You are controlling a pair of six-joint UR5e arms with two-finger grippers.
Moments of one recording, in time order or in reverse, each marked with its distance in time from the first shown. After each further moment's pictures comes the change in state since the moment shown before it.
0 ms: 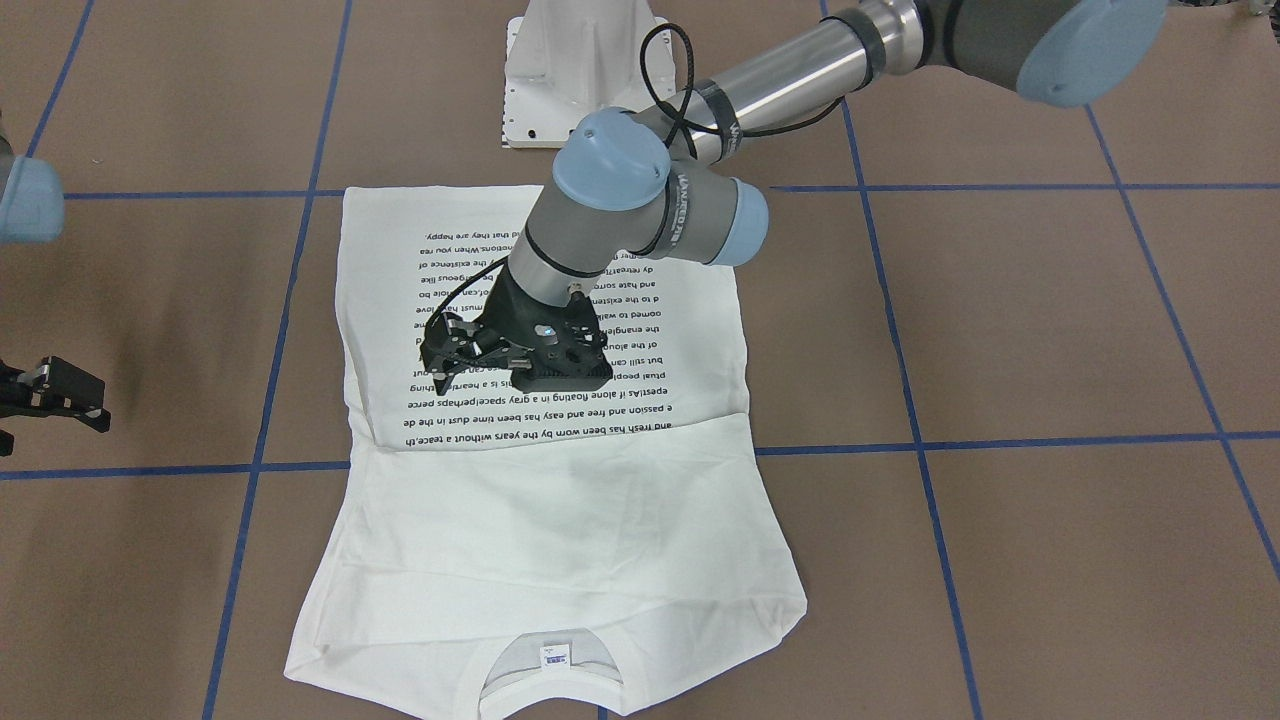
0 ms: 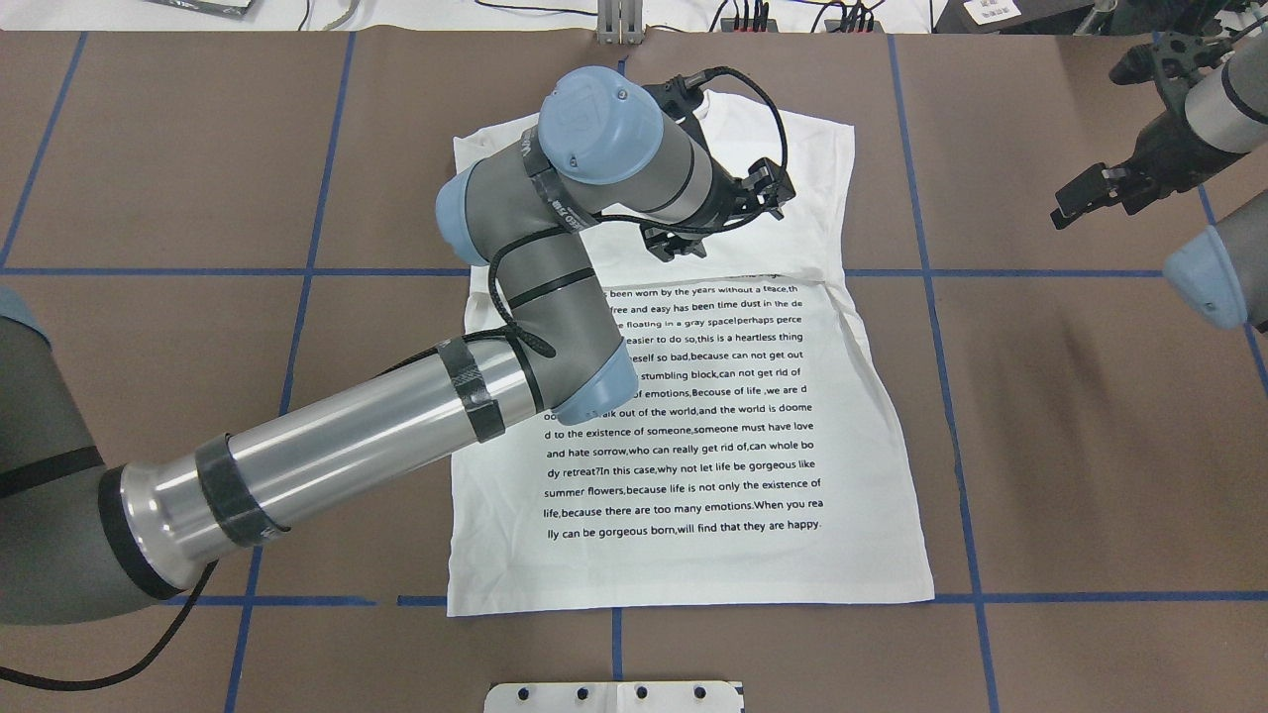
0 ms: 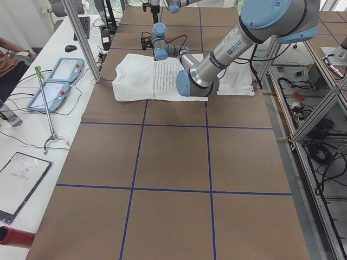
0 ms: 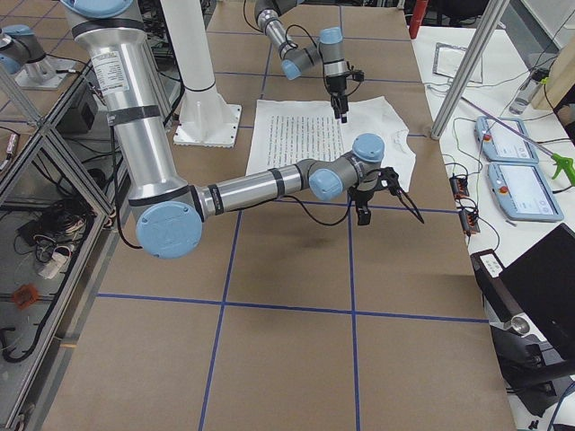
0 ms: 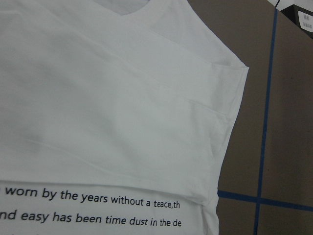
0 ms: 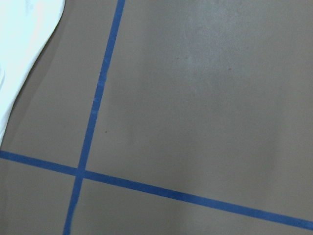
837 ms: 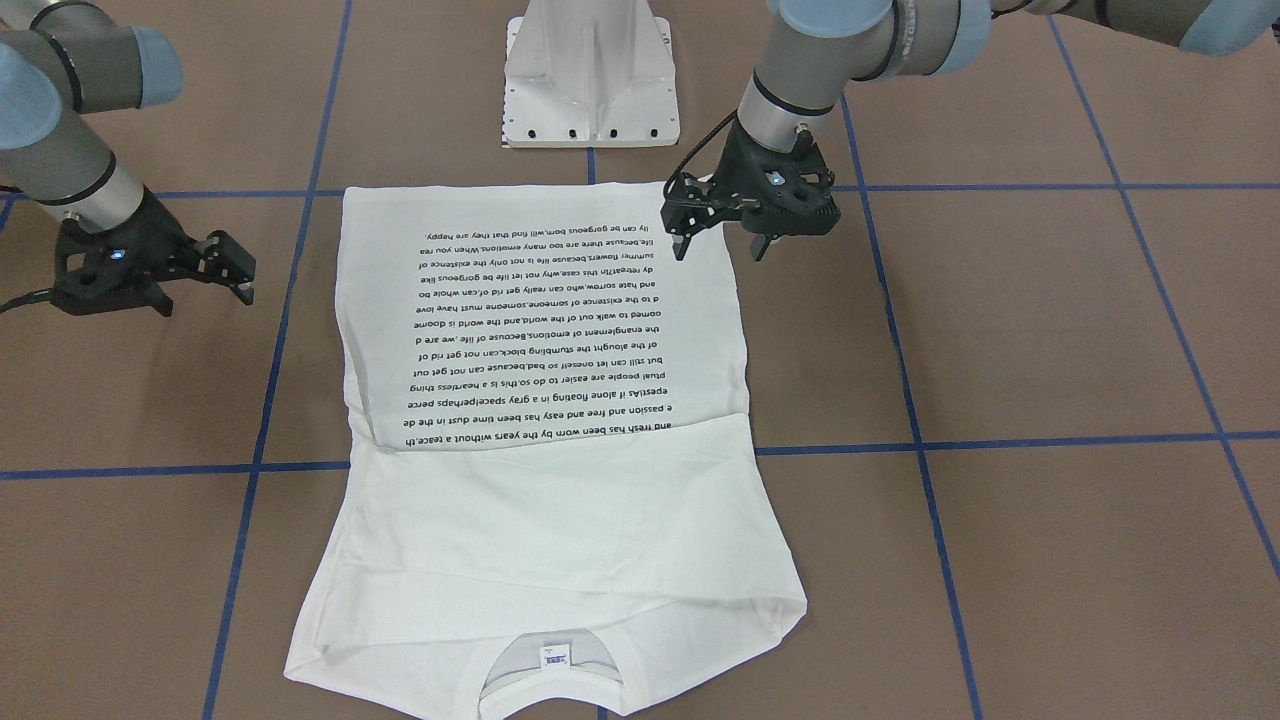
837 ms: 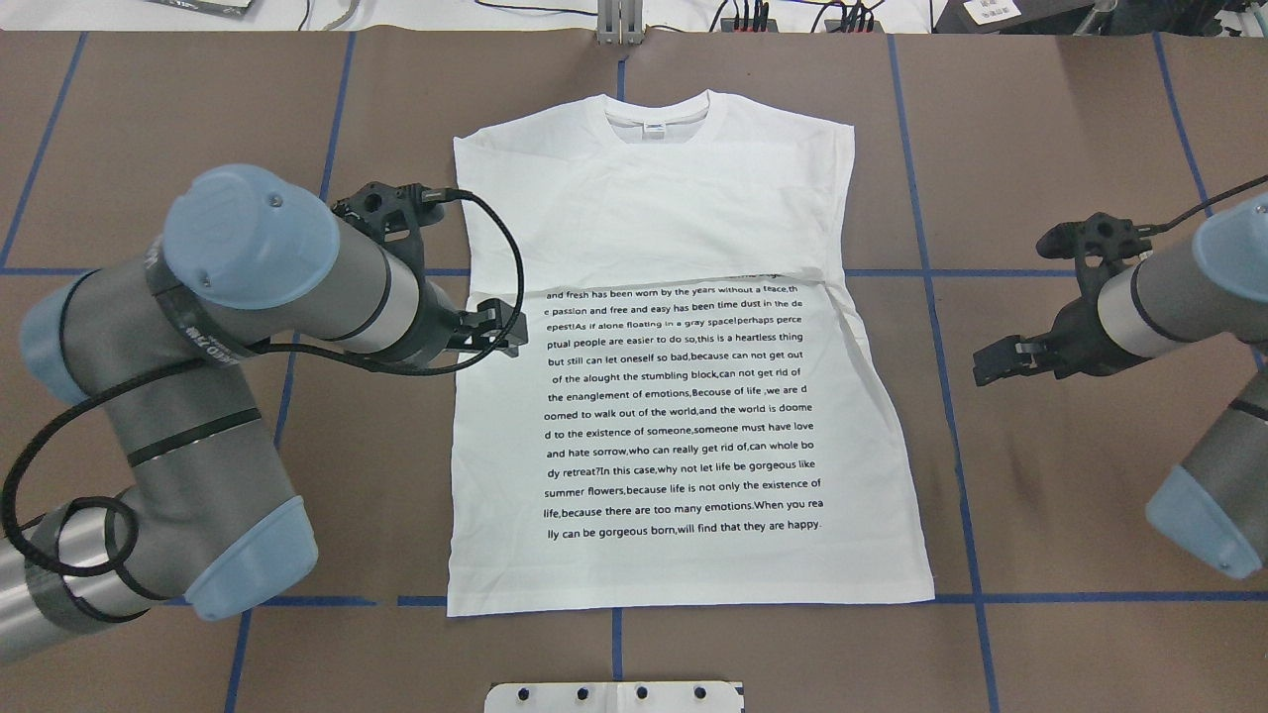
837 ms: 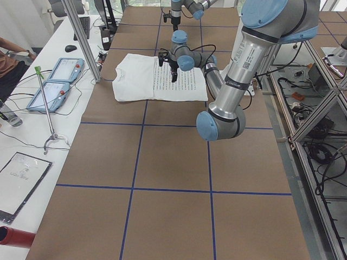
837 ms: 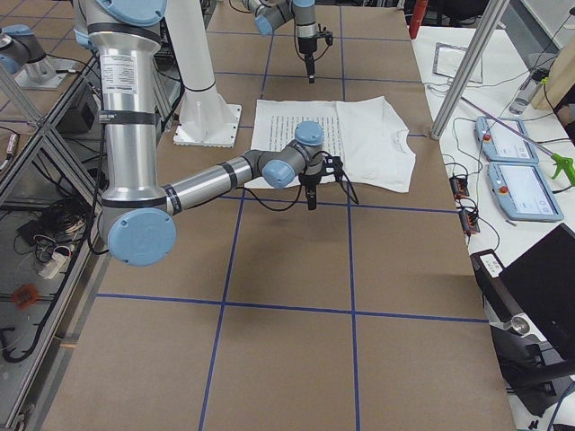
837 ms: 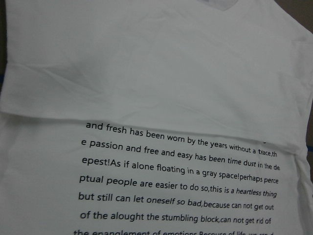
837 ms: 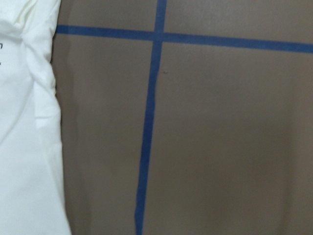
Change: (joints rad) left arm 0.018 0.489 -0.692 0.505 0.002 0.247; right arm -0.371 -0.247 0.356 0.030 -0.197 0.436
